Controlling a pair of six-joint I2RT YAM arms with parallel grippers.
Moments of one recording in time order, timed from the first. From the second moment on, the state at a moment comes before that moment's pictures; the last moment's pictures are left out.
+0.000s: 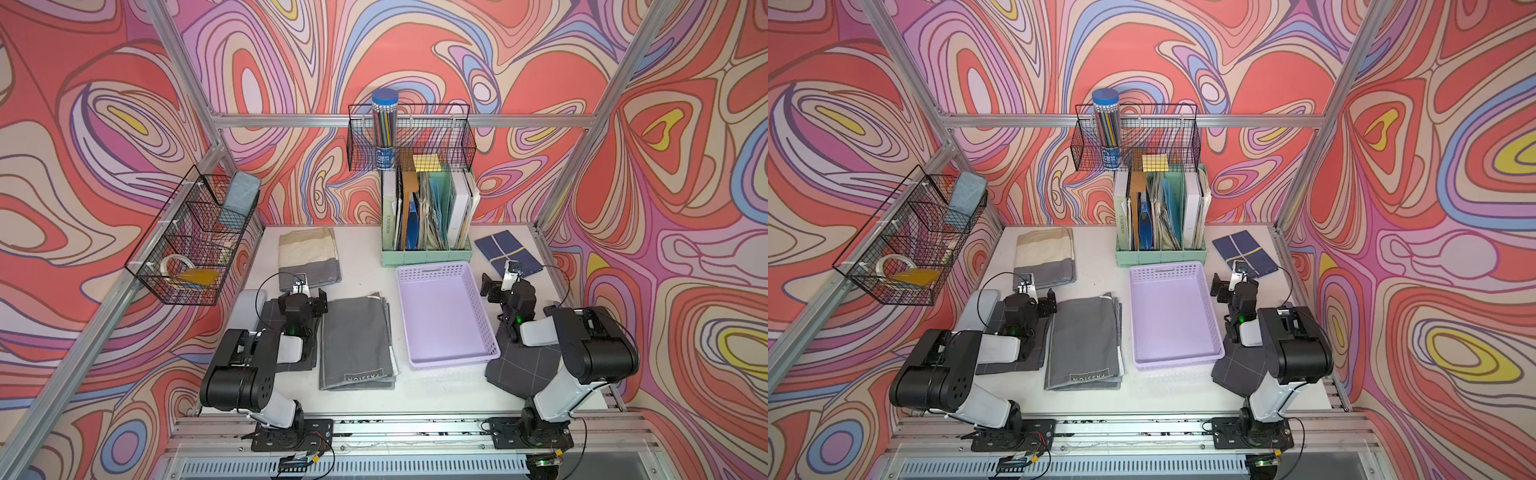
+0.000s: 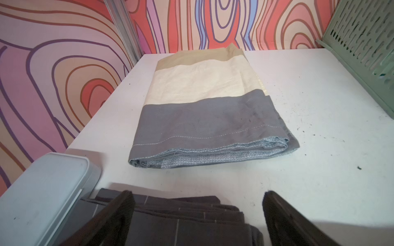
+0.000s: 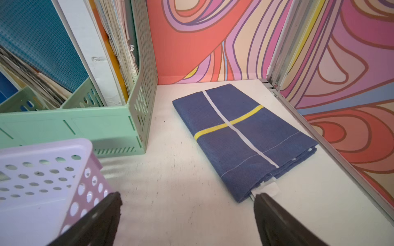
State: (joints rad) left arm -0.04 1.55 0.35 0.82 -0.23 0.02; right arm 0.01 1.71 0.47 0.96 0.10 0.02
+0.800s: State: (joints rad) left arm -0.03 1.55 0.35 0.82 -0.18 0.02; right arm 0.01 1.71 0.47 0.95 0.10 0.02
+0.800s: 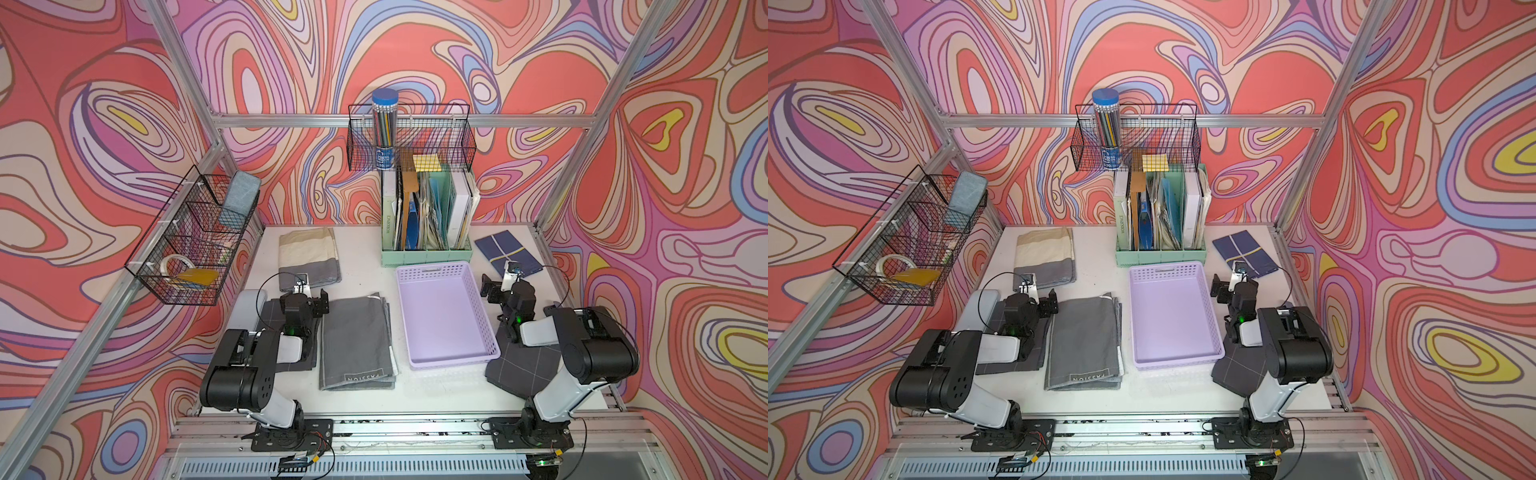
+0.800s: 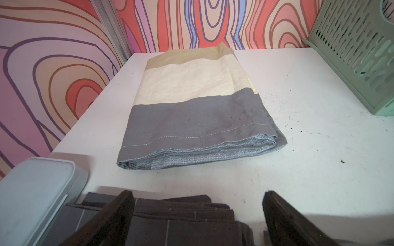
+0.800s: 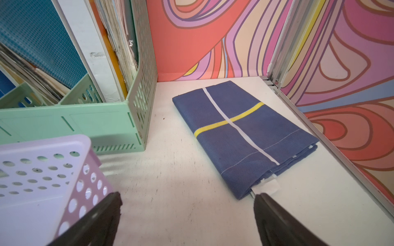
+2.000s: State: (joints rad) left arm -0.15 1.04 1.15 -0.61 -0.17 -0.36; right arm -0.14 1.48 1.05 -0.19 -0.32 0.56
